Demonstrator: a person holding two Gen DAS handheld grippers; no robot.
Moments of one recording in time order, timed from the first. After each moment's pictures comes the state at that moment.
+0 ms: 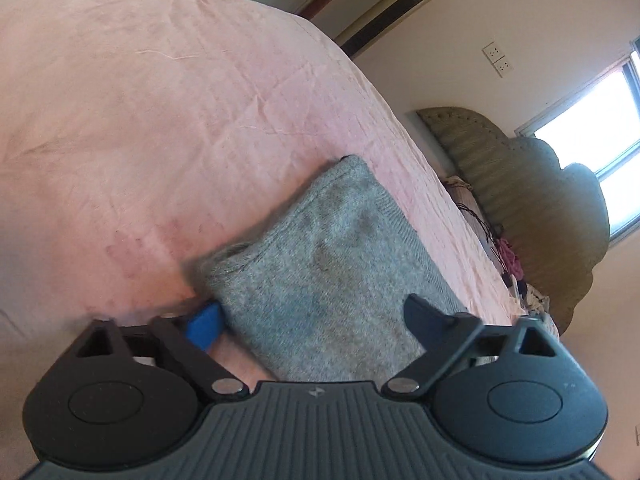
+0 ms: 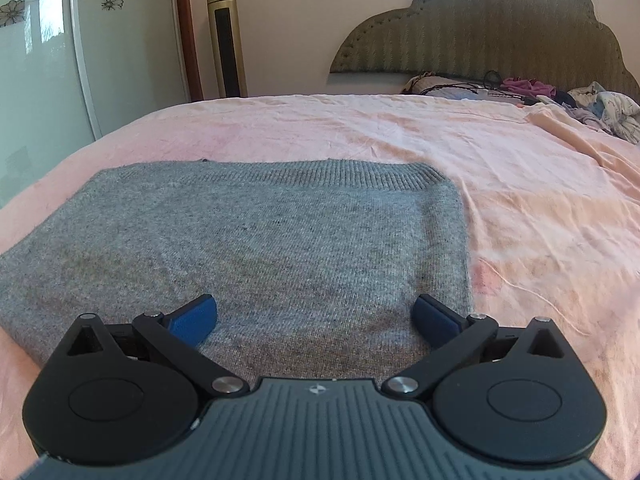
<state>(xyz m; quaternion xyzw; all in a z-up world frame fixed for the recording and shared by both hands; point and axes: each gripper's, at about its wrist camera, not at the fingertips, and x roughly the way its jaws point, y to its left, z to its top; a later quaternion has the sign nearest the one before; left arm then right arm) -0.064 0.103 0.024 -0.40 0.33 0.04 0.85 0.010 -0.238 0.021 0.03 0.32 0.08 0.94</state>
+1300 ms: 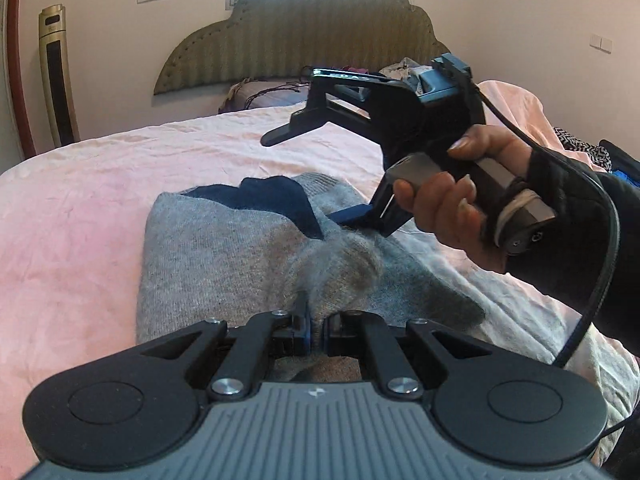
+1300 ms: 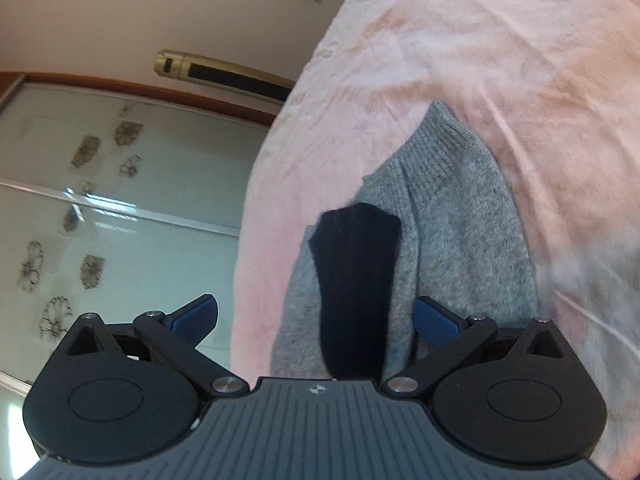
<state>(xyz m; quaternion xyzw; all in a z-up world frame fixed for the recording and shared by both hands) -0.081 -0.152 0.080 0.06 0.31 -0.23 0.92 0.139 -0.349 0.018 0.47 0.44 0.23 0.73</state>
